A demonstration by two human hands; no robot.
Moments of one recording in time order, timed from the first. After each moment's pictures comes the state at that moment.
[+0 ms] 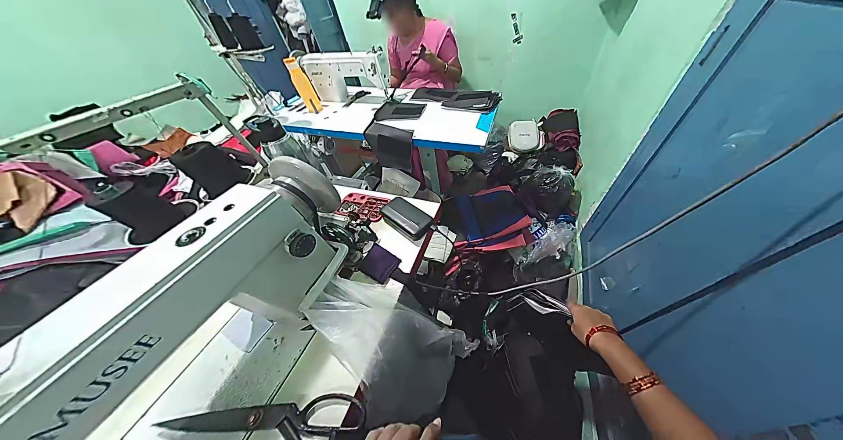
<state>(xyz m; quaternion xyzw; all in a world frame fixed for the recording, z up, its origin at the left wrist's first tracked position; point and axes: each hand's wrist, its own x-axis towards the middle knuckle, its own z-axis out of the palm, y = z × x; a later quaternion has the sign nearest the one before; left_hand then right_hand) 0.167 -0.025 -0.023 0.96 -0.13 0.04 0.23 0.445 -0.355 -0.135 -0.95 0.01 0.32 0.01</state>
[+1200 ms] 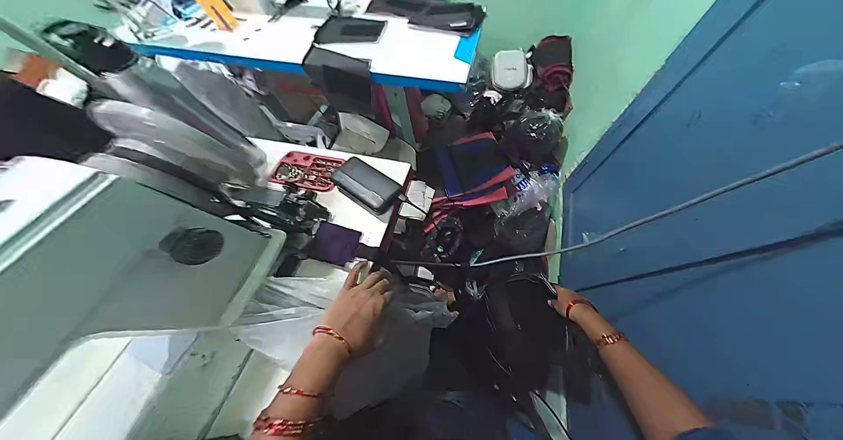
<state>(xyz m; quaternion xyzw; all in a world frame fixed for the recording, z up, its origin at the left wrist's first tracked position) 0.355 0.039 -0.053 0.97 -0.17 -0.20 0.00 0.450 -0.391 -0.239 -0.89 0.10 0.44 0.08</state>
